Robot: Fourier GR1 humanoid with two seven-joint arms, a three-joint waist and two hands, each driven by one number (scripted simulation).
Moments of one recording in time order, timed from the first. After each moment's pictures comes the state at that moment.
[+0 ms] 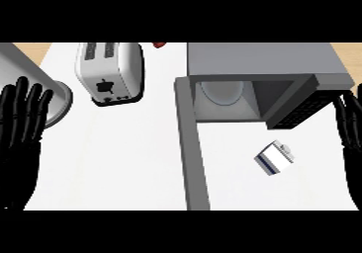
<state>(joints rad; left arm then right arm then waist) 0.00 0.12 -0.01 -2.10 0.00 0.02 0.00 0.05 -0.14 -0.02 -2.10 0.01 0.00 0.01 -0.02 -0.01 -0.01</state>
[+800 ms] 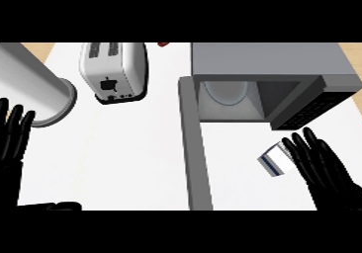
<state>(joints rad) 0.14 0.10 0.10 -2.12 0.15 -0.03 0.06 0.25 -0.13 0.13 -2.13 -0.27 0.29 -0.08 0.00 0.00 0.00</state>
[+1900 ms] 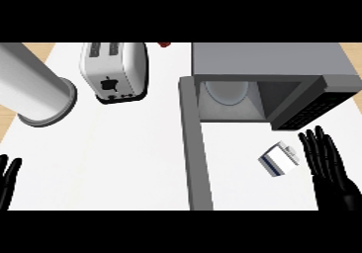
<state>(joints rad) 0.48 0.02 0.06 -2.28 0.14 -0.14 -0.06 0.28 -0.05 0.02 -1.91 -0.01 0.17 -0.34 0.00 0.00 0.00</state>
